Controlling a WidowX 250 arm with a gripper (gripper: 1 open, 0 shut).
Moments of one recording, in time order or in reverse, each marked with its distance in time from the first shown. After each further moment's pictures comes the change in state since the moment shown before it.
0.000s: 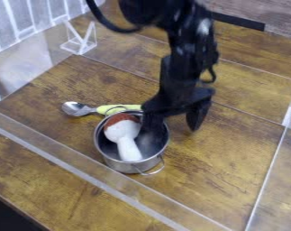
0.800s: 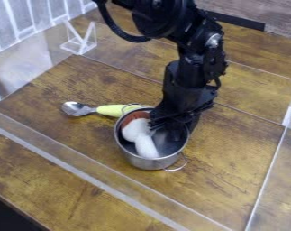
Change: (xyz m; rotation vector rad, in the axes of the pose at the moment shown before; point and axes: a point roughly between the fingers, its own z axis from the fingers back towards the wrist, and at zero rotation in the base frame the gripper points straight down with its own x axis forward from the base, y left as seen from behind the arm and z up) arm -0.009 -0.002 0.000 0.027 -0.014 0.126
